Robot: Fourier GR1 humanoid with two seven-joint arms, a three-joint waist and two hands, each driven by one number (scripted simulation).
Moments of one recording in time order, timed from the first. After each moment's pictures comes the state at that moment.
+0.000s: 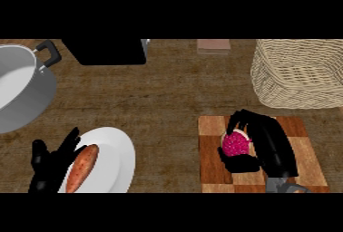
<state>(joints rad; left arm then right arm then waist) 0.14 0.25 -0.01 -1.46 0.12 0.02 0.26 -0.06 -0.01 0.20 -1.87 0.92 0.14 0.31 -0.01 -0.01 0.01</state>
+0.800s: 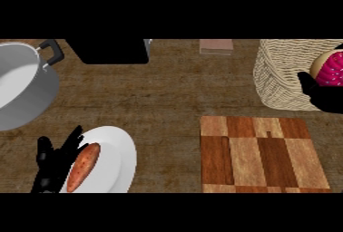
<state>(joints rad) 0.12 0.23 -0.02 -1.46 0.09 0.02 0.28 -0.61 -0.19 -0.27 -2.05 0.61 0.30 0.81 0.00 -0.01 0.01</state>
